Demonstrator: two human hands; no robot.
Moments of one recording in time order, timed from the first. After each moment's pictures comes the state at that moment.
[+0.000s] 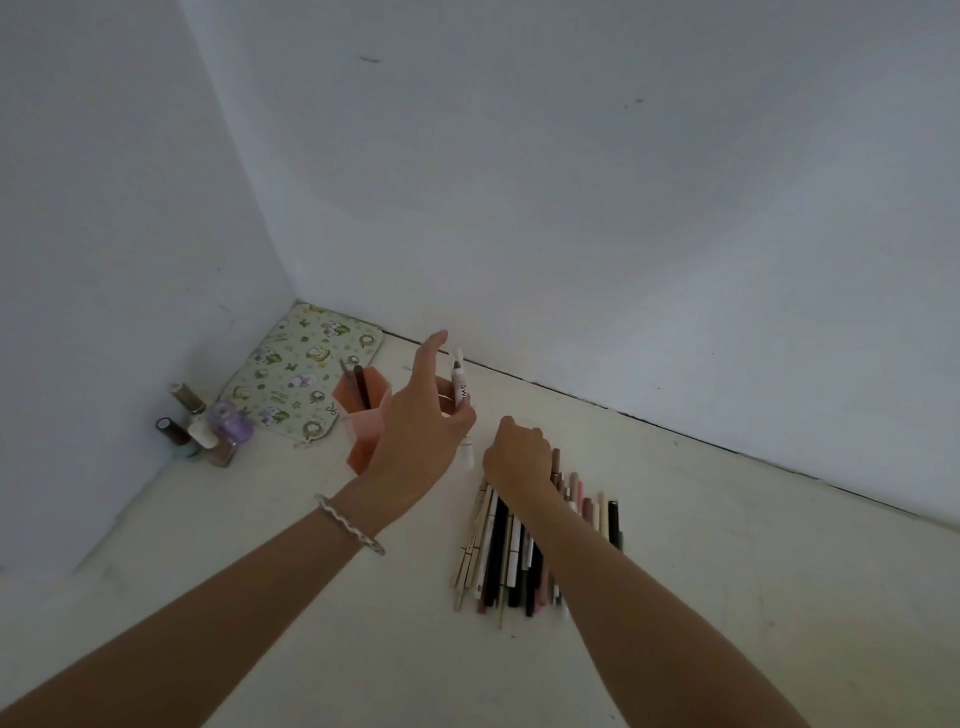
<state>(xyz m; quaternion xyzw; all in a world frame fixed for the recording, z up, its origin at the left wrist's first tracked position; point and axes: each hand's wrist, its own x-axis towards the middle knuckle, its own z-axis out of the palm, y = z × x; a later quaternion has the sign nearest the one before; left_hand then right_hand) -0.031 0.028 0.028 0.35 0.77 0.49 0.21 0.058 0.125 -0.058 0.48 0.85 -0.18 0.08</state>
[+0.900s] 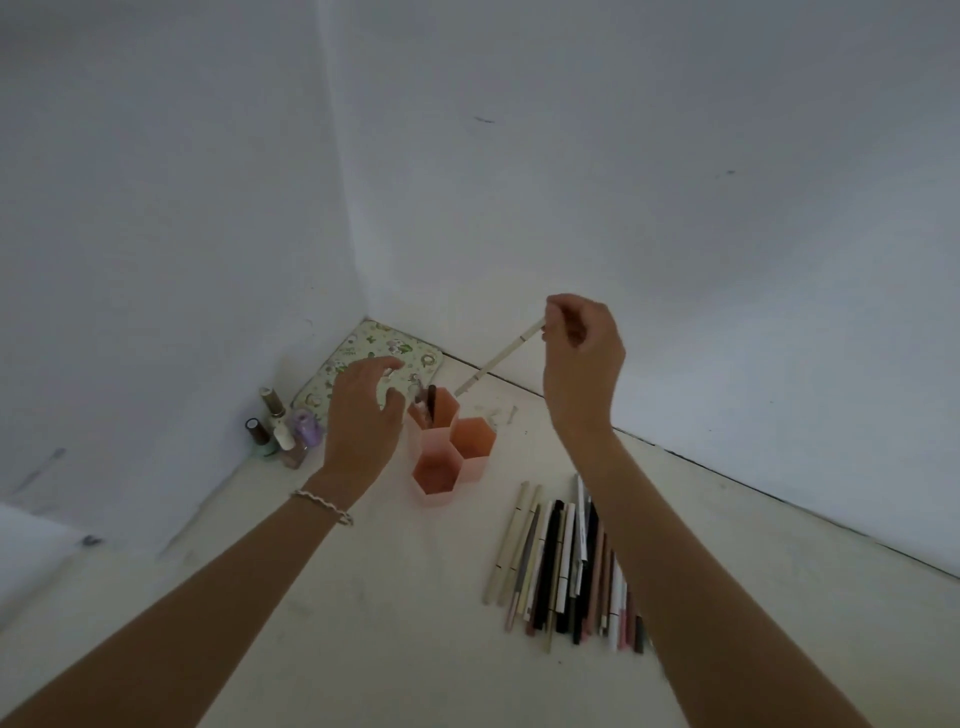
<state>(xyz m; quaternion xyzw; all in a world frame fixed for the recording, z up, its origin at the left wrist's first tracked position) -0.136 -0.033 0.004 0.33 0.82 0.46 -0.02 -0.004 0.117 0.092 0.36 0.69 -0.40 -0.47</state>
